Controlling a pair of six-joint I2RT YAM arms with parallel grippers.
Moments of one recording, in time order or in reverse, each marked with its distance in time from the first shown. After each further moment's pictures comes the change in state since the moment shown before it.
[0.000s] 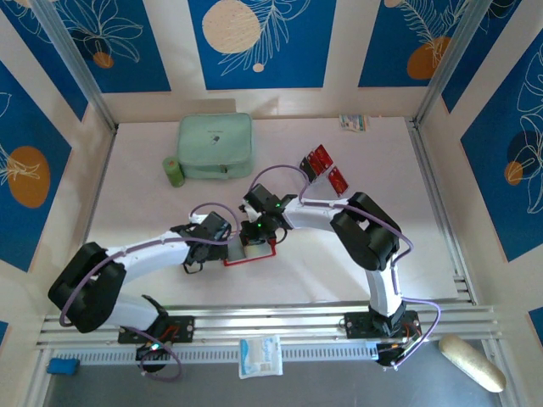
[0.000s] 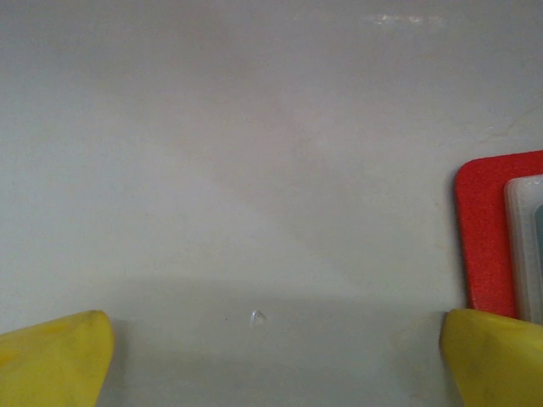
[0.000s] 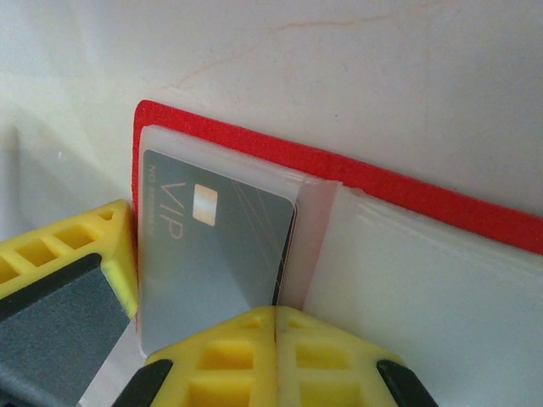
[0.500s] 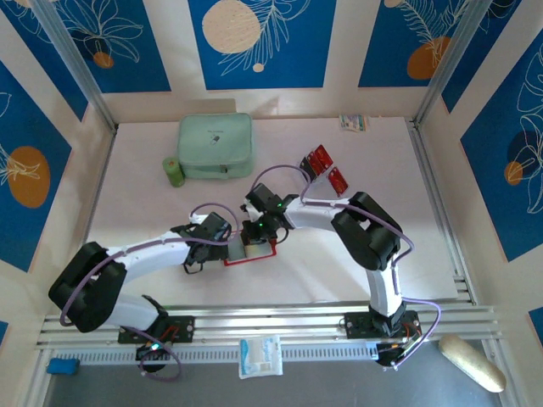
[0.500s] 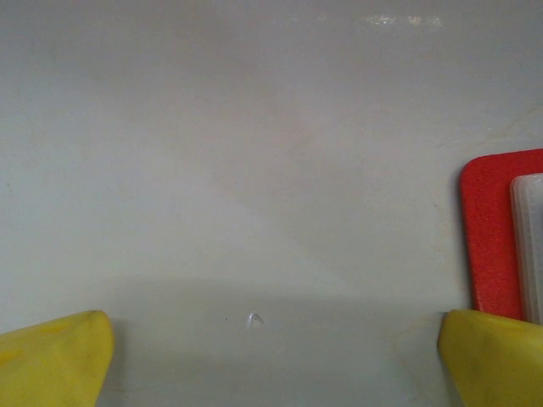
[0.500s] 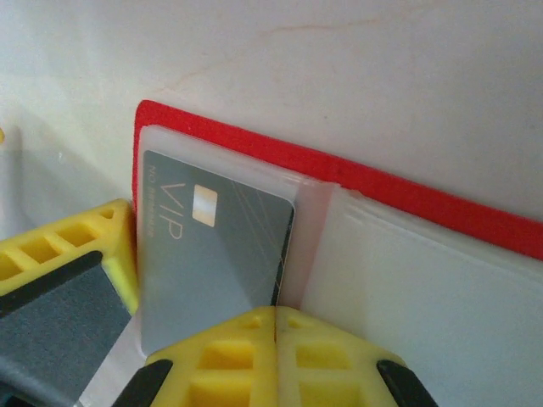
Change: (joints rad) left arm -0.002 0.011 -0.007 0.016 -0.001 0.000; right arm -0.005 0.001 -0.009 0.012 -0.010 -0.005
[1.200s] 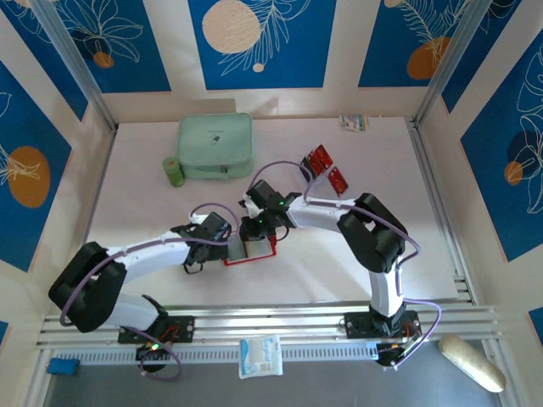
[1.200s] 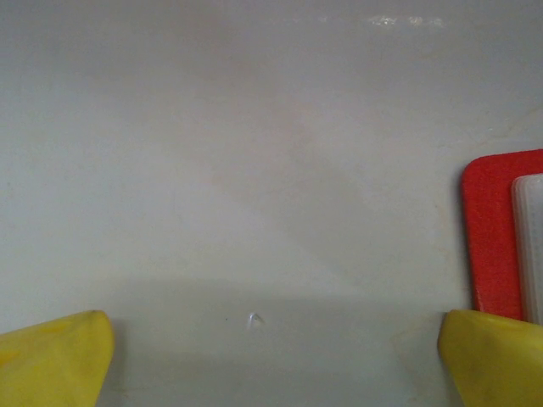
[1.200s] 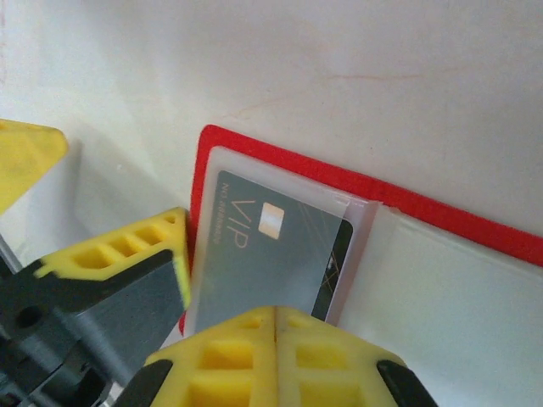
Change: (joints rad) left arm 0.000 0.000 0.000 0.000 -0.002 -0.003; right arm -0.017 -0.053 -0.006 0.023 -0.008 -0.003
